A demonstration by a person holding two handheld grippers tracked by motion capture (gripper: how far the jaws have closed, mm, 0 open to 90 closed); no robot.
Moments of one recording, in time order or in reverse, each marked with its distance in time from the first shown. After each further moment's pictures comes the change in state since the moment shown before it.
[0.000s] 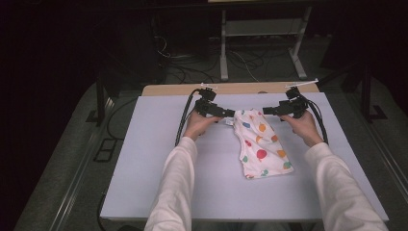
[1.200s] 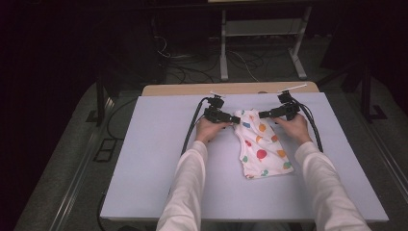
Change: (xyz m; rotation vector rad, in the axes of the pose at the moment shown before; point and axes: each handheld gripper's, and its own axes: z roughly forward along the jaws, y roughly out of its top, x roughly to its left) left arm 0.005 -0.014 0.046 0.048 -0.043 -0.083; right arm -0.015 -0.010 0.040 0.118 -0.012 0.082
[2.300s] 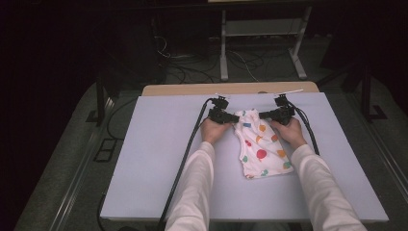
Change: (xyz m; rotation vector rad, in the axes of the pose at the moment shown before) left arm -0.012 0.000 0.014 -0.020 0.041 0.031; right arm 0.000 -0.009 0.019 -0.044 0.016 0.056
